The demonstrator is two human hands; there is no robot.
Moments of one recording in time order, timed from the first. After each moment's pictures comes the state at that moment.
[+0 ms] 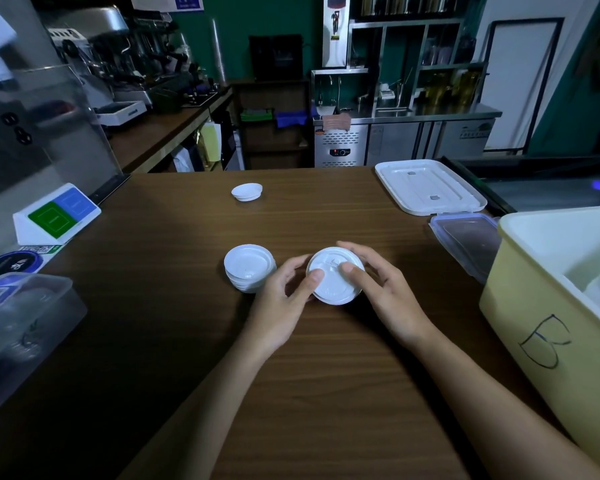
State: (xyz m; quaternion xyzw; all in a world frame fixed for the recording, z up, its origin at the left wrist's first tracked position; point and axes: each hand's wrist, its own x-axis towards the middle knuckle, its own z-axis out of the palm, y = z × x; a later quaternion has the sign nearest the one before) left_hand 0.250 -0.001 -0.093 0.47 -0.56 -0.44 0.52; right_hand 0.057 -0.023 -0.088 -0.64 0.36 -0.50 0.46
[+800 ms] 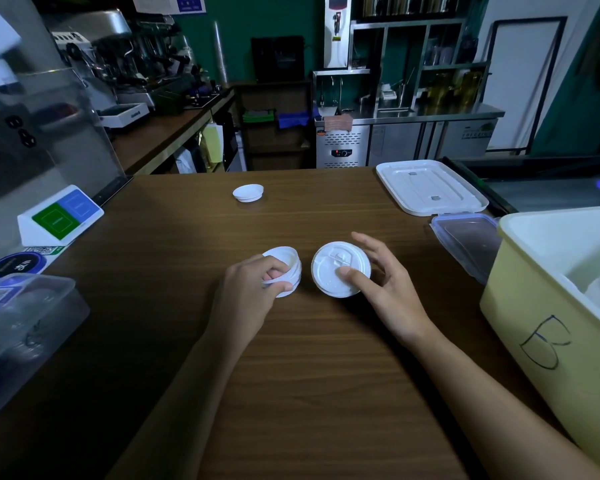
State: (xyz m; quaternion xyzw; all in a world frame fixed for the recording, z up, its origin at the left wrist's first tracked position) left_hand 0.290 -0.005 -0.078 0.60 -0.66 -0.11 0.43; right_hand 0.055 -0.025 -0.090 -0.61 0.41 -0.52 0.43
